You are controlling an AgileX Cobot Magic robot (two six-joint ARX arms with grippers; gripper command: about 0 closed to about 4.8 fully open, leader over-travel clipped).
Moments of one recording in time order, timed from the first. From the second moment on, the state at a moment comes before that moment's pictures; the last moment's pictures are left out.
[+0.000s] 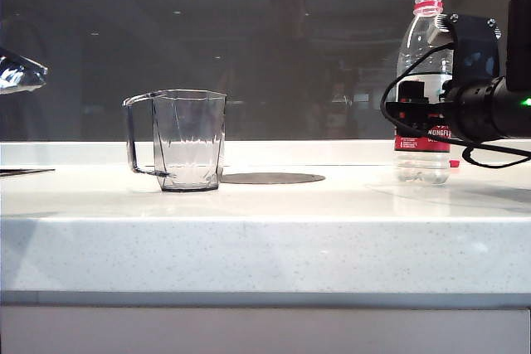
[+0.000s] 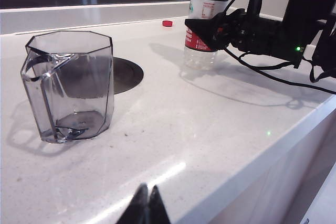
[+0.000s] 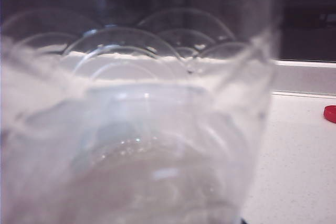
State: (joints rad) left arm -0.74 0.00 0.01 -0.03 0.02 -0.04; right arm 0.21 1.81 0.55 1.35 0.02 0.01
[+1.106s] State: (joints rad) left arm -0.72 0.00 0.01 -0.03 0.02 -0.04; right arm 0.30 1.50 0.54 1.03 0.03 -0.28
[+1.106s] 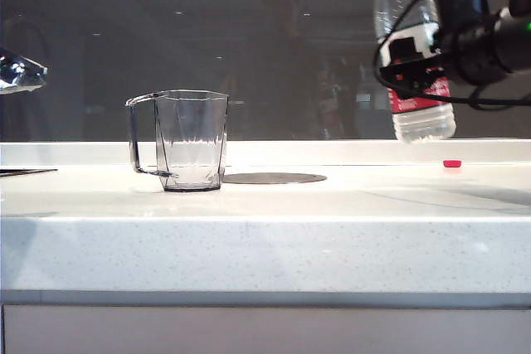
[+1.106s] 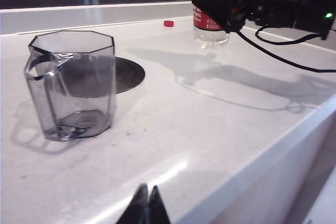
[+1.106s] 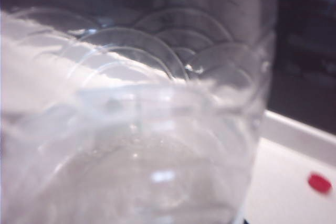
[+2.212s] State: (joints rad) left arm -0.48 0.00 0.01 -0.03 0.02 -0.04; right arm 0.55 1.56 0.84 0.50 0.10 -0.93
